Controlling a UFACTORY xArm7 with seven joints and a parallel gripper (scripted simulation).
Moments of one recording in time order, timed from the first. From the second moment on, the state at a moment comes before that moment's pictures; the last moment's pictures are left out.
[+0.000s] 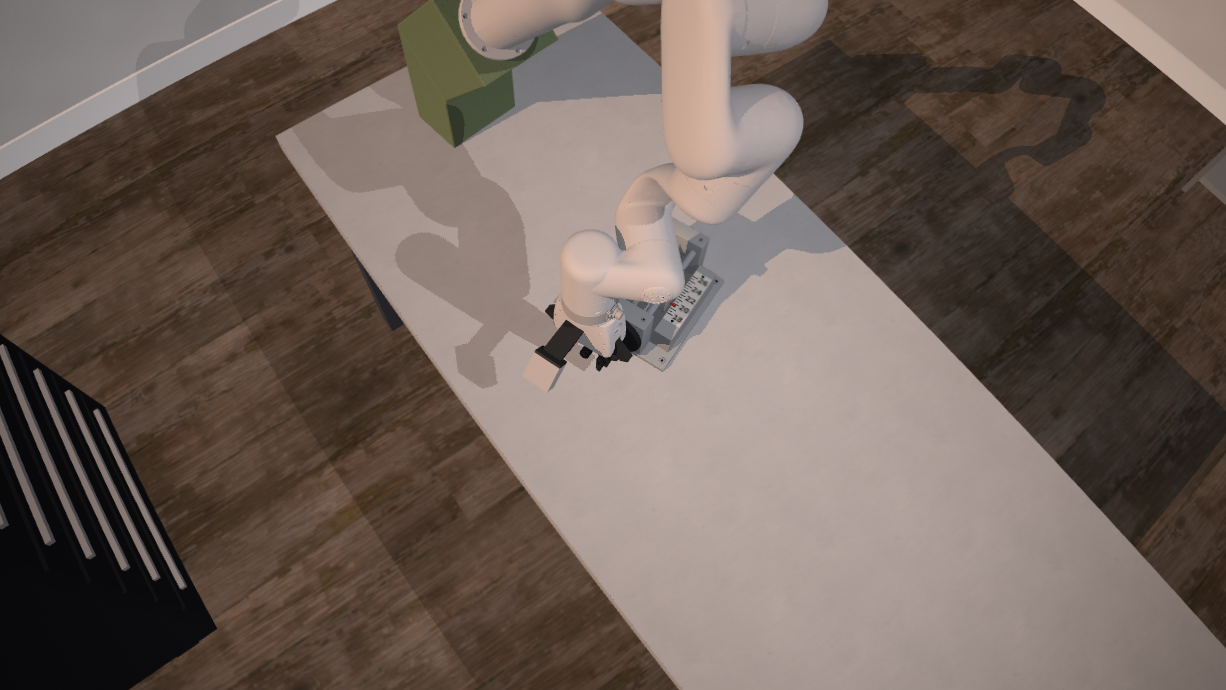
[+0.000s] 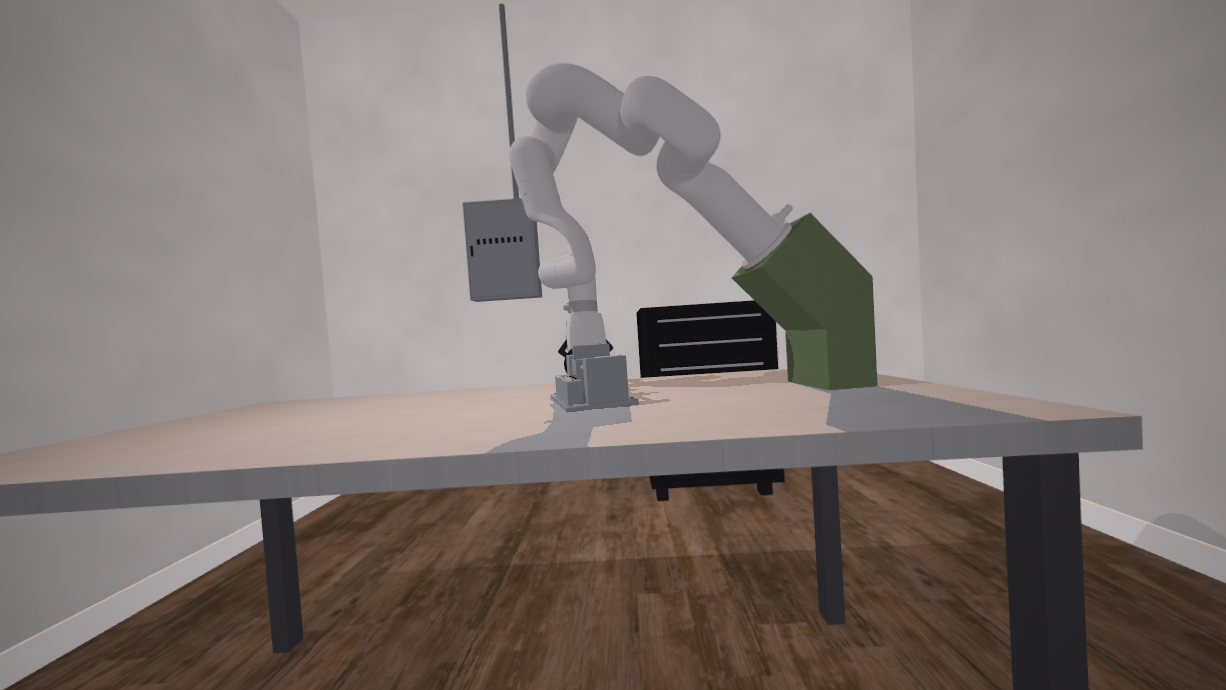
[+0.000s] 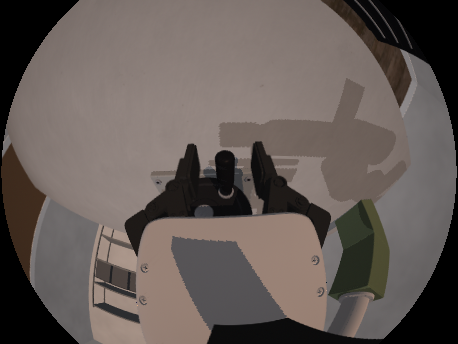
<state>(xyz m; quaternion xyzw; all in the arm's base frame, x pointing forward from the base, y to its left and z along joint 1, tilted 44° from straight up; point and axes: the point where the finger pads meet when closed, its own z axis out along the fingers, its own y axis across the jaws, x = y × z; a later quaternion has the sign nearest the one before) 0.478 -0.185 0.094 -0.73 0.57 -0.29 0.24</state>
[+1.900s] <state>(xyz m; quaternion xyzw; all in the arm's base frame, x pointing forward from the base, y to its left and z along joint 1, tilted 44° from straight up) 0.478 -0.185 0.094 -0.73 0.57 -0.29 0.24</state>
